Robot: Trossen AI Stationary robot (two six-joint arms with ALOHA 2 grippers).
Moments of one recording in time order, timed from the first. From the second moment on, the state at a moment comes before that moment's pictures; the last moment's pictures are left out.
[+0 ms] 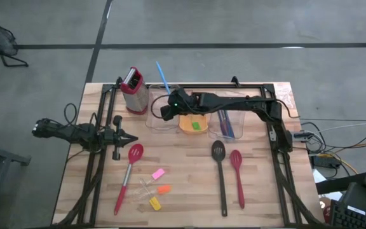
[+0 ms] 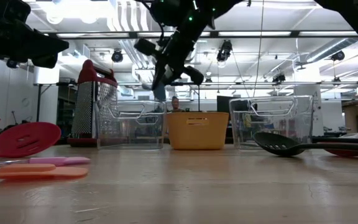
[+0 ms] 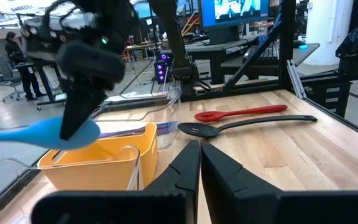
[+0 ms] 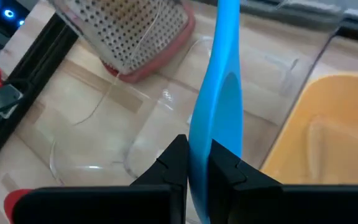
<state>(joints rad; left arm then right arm) -0.24 0.07 0.11 -0.11 -0.26 0.13 -0.18 2.09 1.82 -0.59 0.29 0.85</state>
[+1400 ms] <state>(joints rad) -0.24 0.07 0.11 -0.11 -0.26 0.13 -0.17 2.09 1.59 -0.28 0.23 0.86</state>
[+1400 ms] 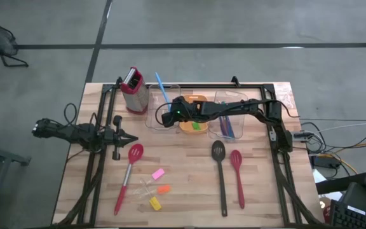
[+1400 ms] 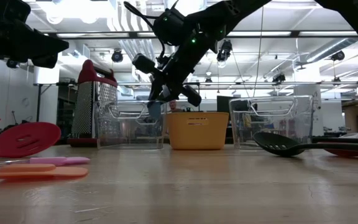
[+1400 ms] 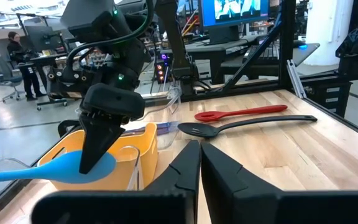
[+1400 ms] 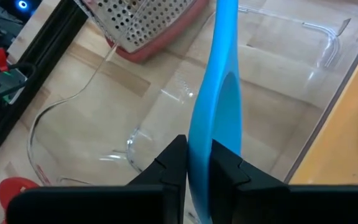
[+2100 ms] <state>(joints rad) -0.24 0.07 0.11 -0.11 -0.26 0.13 -0.15 2.09 1.59 -0.28 0.15 0.77</state>
